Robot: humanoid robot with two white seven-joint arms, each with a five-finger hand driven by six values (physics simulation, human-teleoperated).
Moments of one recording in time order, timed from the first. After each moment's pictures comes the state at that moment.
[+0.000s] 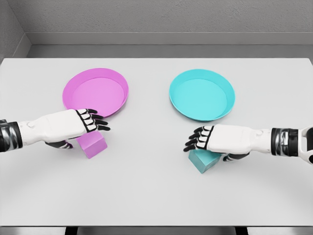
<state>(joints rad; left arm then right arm) -0.54 1.07 -0.87 -1.70 -0.49 -0.50 -0.16 -0.39 -0.86 0.59 -1.76 0.38 -0.61 0.58</state>
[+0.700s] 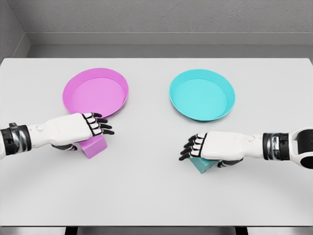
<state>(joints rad) -0.54 1.03 -0.89 -1.69 -0.56 -0.48 -0.16 -0.41 -0.85 0.67 -1.76 0.39 -0.61 0.58</state>
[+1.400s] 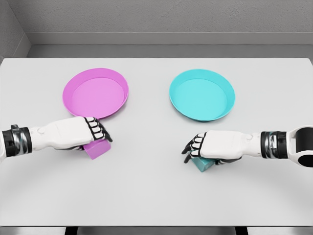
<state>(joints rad) -0.55 1.03 -0.91 -1.70 -0.58 -0.52 -0.15 -0.42 -0.83 0.66 -1.76 0.42 -0.61 0.61</state>
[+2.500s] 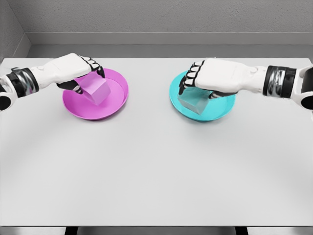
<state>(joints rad) -0.85 0.75 -0.89 -1.20 -0.46 -0.50 -0.16 -0.73 -0.66 0.56 -1.58 0.43 -0.61 0.61</state>
